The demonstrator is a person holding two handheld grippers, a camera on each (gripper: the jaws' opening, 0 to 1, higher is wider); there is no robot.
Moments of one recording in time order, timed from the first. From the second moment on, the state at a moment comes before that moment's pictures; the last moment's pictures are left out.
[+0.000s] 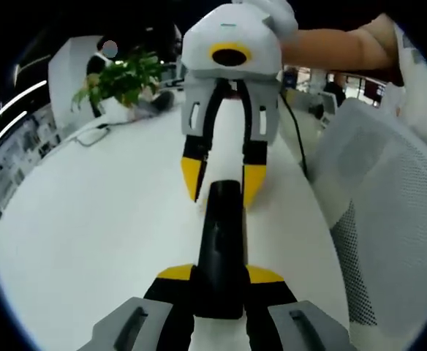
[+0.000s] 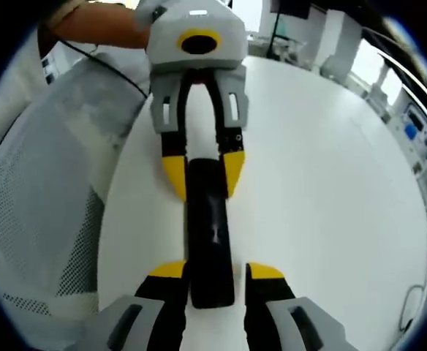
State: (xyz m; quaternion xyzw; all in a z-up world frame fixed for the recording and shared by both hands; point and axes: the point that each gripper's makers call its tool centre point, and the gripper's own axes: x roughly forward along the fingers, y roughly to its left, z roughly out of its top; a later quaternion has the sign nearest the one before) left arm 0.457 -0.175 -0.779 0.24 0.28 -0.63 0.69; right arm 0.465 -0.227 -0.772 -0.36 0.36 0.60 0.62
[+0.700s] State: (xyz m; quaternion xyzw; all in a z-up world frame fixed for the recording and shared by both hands) left arm 0.457 -0.174 -0.780 0.24 0.27 -0.63 0.69; right arm 0.468 -0.251 -0.748 -0.40 0.37 0.59 0.60
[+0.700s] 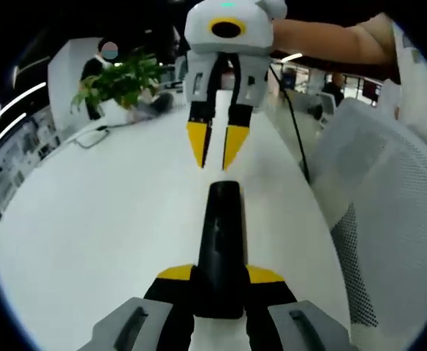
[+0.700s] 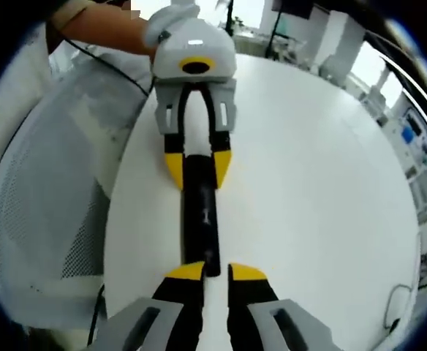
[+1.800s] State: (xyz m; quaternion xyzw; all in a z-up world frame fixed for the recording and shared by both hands) left arm 0.460 -0.173 -0.780 0.24 0.27 -0.63 0.68; right arm 0.460 -0.254 -0.774 -0.43 0.42 0.59 0.55
